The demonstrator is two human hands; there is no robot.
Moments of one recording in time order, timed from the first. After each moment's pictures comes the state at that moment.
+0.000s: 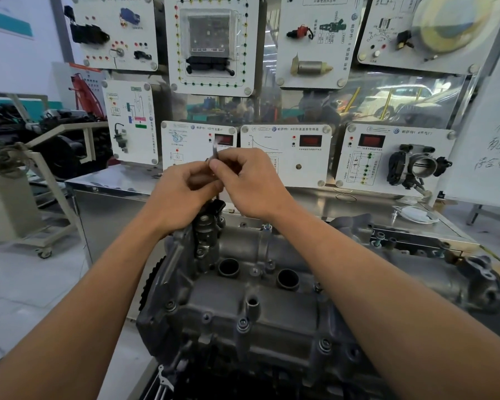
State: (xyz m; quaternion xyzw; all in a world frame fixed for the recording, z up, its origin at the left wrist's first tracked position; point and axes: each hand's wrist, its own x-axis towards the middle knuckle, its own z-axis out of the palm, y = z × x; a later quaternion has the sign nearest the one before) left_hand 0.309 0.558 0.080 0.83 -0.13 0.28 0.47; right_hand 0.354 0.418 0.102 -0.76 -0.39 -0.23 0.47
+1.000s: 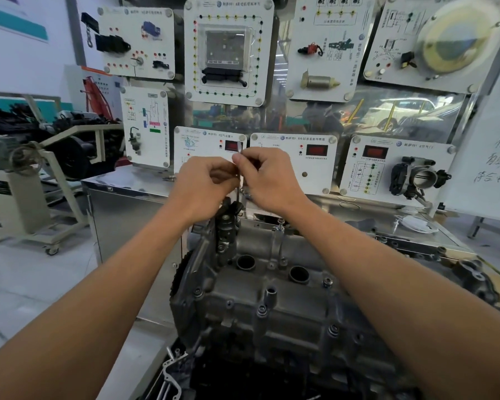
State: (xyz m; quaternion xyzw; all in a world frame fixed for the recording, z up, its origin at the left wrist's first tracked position) left_hand 0.294 0.558 0.097 0.83 -0.10 0.33 0.43; right_hand 0.334 0.420 0.119 -0.77 -0.36 -0.28 0.44
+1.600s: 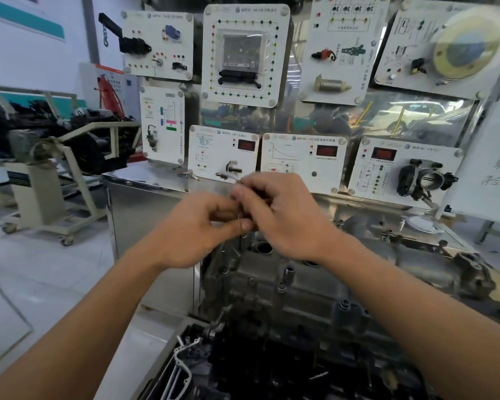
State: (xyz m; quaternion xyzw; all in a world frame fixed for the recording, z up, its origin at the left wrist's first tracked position) left_hand 0.188 0.575 0.074 0.84 -0.25 0.19 0.45; right_hand 0.227 0.405 0.108 -0.76 -0.49 -0.24 0.34
